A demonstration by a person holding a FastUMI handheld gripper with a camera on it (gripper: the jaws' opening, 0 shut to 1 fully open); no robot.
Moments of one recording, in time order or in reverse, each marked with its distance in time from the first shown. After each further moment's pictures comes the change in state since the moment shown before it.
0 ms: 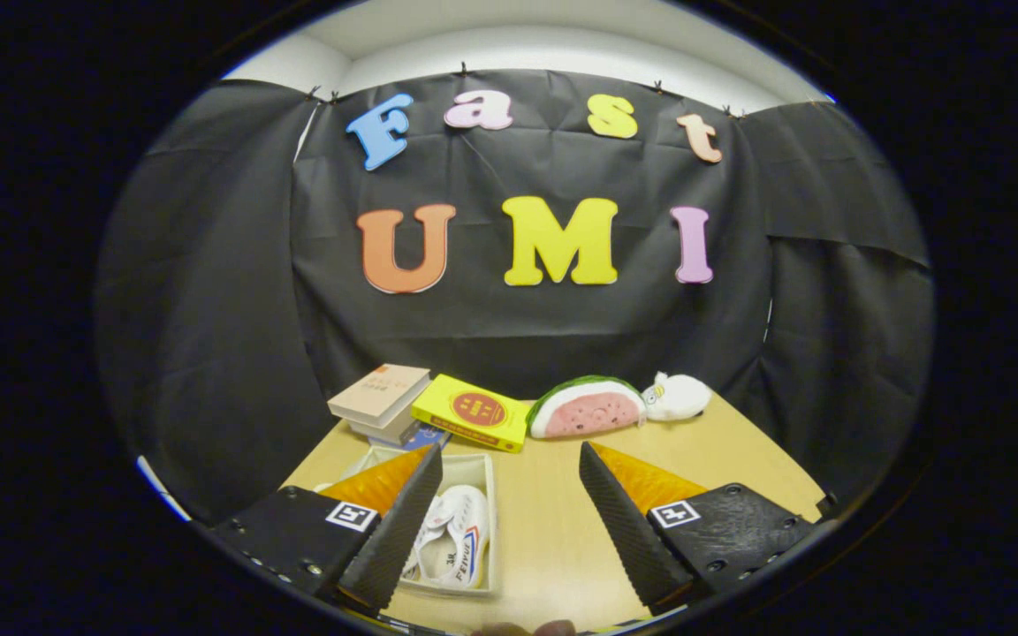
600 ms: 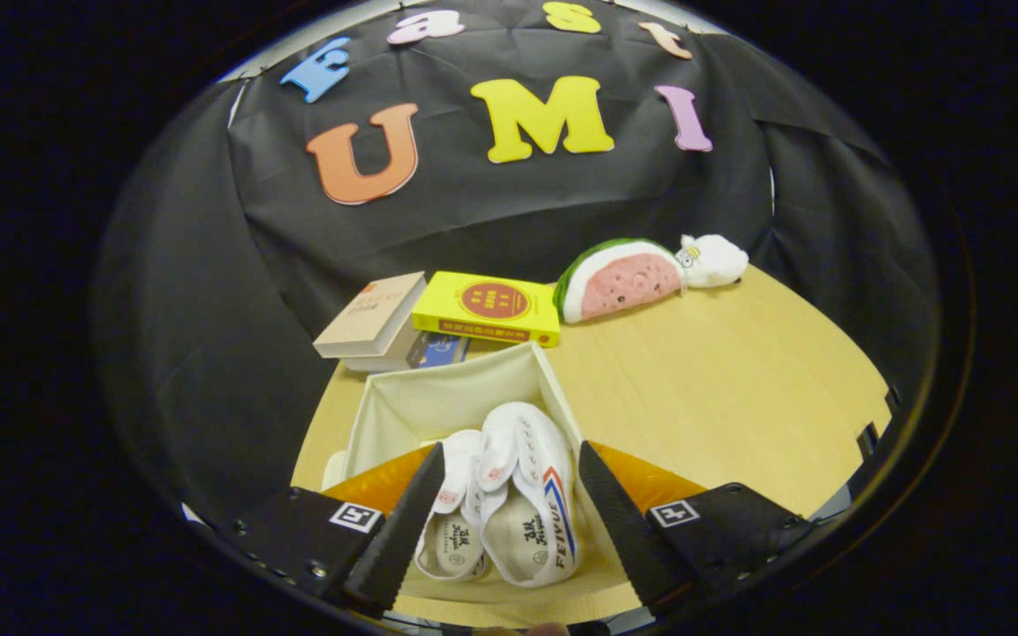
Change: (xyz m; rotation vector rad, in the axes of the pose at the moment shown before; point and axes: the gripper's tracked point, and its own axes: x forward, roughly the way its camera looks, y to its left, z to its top) arm 0.087 0.076 -0.125 0.165 0.314 -0.022
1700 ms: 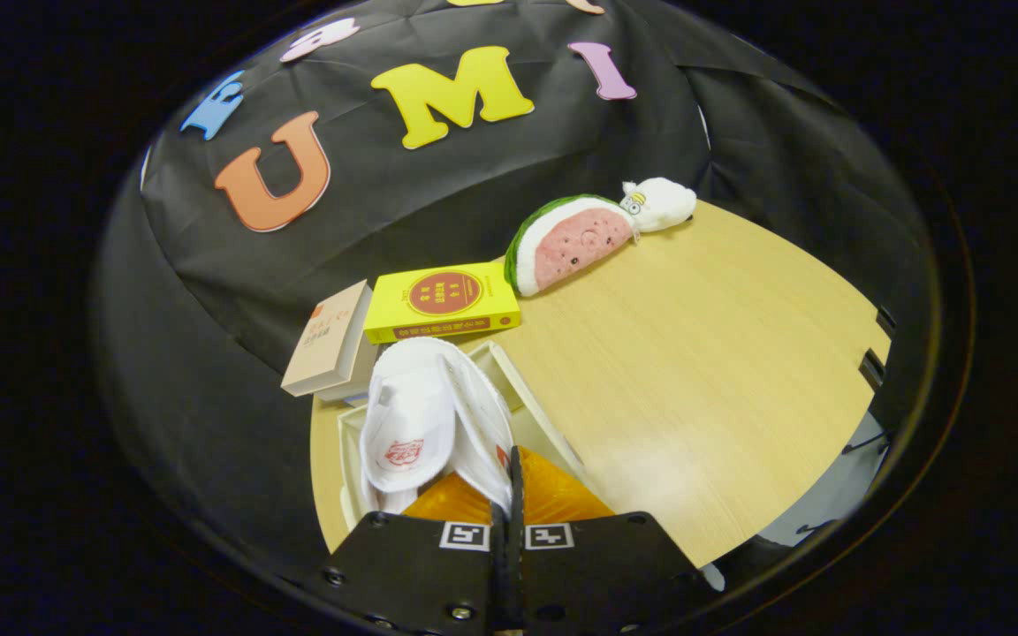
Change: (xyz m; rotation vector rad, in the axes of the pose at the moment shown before) arm 0.041 -0.005 -0.008 0.265 0.167 -0.143
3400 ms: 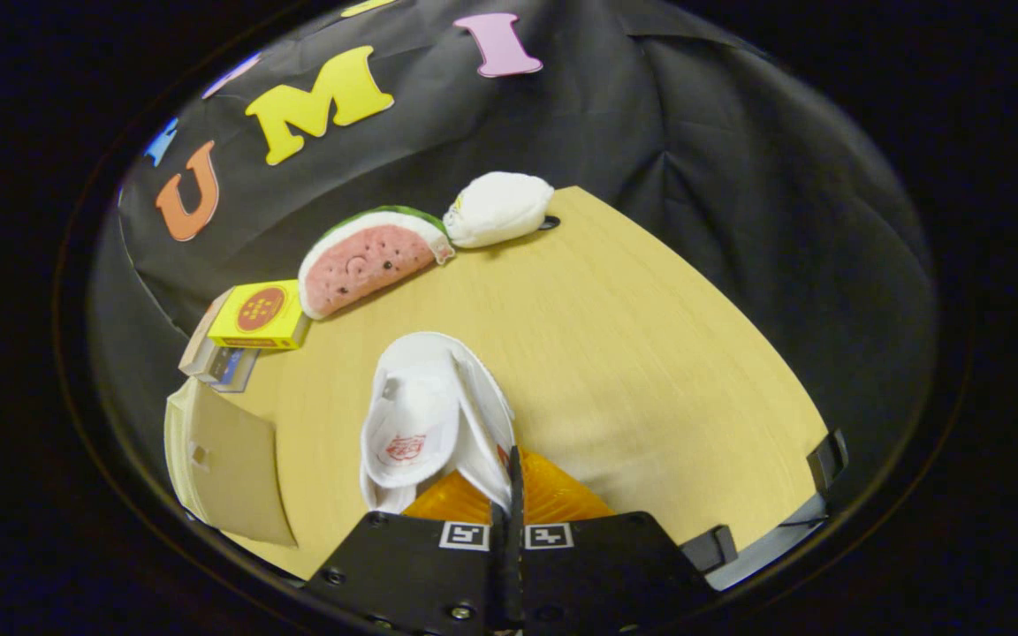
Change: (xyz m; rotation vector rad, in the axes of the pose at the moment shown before) arm 0.042 -0.369 0.136 -0.080 0.088 -0.015
